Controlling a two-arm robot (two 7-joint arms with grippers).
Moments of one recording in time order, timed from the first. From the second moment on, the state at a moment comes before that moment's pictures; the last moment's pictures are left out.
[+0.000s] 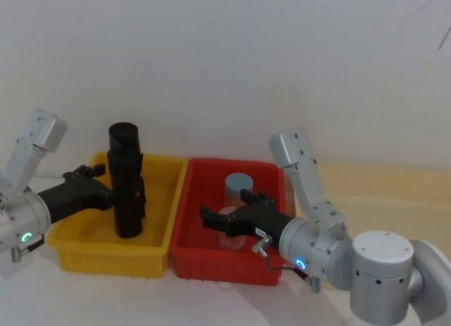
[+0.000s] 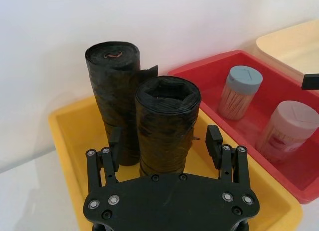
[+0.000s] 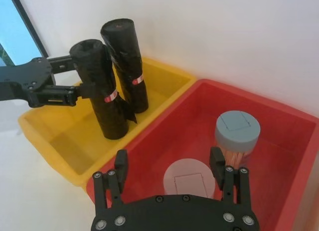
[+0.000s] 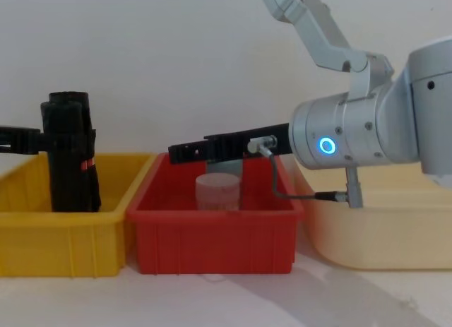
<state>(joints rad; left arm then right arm) -0.42 0.56 0.27 -1.43 -0.55 0.28 -0.43 0.51 0.12 -0.51 -1.43 0.31 0.50 0.28</state>
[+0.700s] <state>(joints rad) -0.46 0.53 0.30 -1.37 -0.55 0.28 -0.41 0.53 0.13 -0.51 -1.37 0.28 0.51 0.30</state>
